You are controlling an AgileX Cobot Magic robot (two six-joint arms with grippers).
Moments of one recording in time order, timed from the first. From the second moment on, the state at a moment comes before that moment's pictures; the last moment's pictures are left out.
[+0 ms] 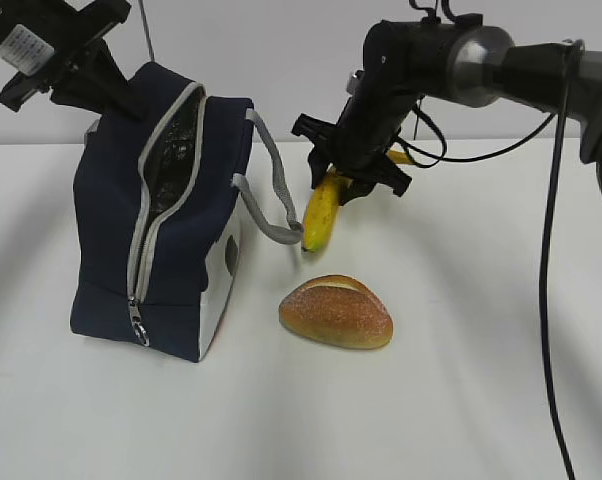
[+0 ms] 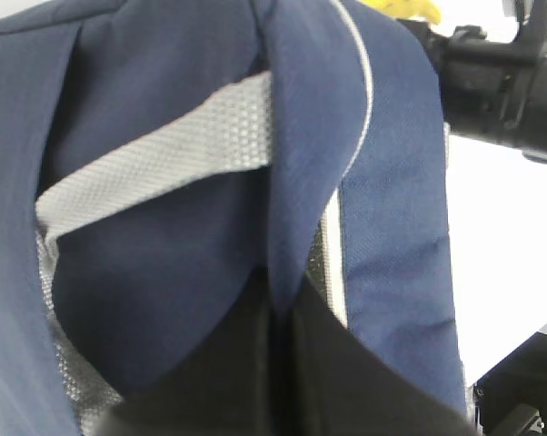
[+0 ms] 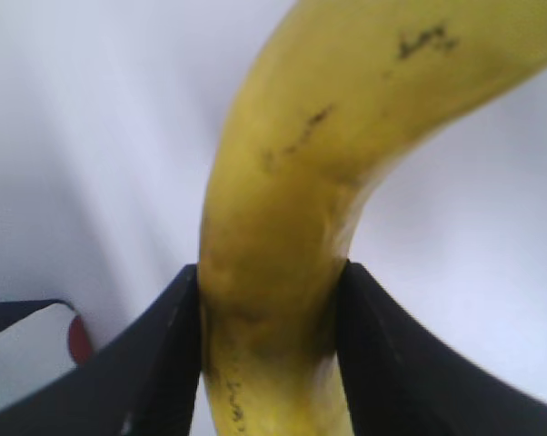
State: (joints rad) left arm -0.07 1.90 -1.75 -0.63 1.23 0.19; right arm 0.32 2.41 -2.11 0.10 0.90 0.73
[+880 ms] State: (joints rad) left arm -0.07 1.90 -1.75 -0.63 1.23 0.19; right arm 0.29 2.41 -2.76 0.35 1.26 0.22
